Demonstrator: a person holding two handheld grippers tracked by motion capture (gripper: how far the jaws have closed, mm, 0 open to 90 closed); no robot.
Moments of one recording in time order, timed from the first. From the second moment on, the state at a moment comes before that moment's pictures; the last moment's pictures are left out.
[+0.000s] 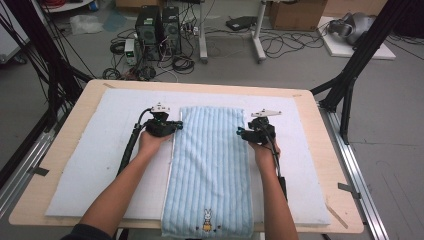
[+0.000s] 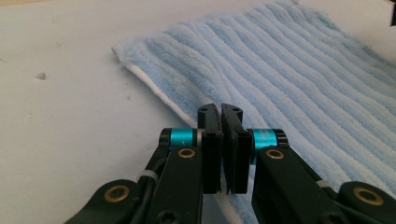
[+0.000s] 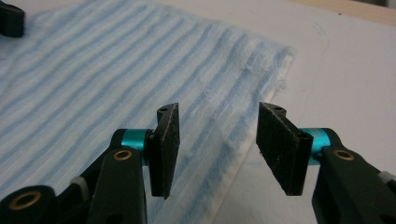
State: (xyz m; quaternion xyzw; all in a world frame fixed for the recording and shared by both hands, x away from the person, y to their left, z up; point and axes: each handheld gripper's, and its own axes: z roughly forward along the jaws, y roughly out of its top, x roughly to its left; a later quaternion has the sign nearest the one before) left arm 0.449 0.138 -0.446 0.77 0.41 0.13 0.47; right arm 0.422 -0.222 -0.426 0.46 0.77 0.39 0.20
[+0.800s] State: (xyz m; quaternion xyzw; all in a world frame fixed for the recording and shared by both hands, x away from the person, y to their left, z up) left arm 0.449 0.151 -0.423 0.74 0.41 0.13 0.52; right arm 0.433 -0.217 -0.416 0.43 0.77 0.41 0.20
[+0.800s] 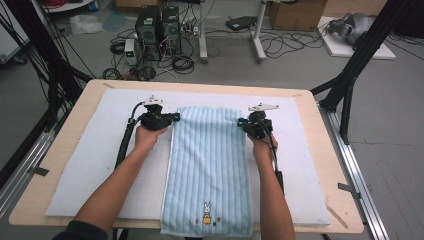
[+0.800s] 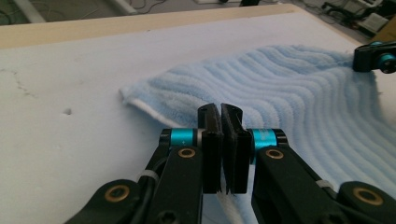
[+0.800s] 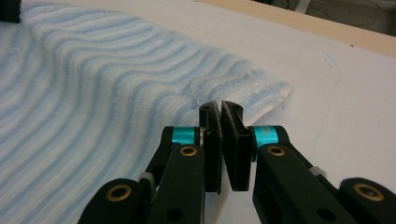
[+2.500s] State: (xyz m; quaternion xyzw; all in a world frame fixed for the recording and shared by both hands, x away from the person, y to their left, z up) left arm 0.386 0.173 -0.438 0.73 0.44 0.12 0.51; right arm 0.321 -0.240 -0.419 0.43 0.77 0.43 0.18
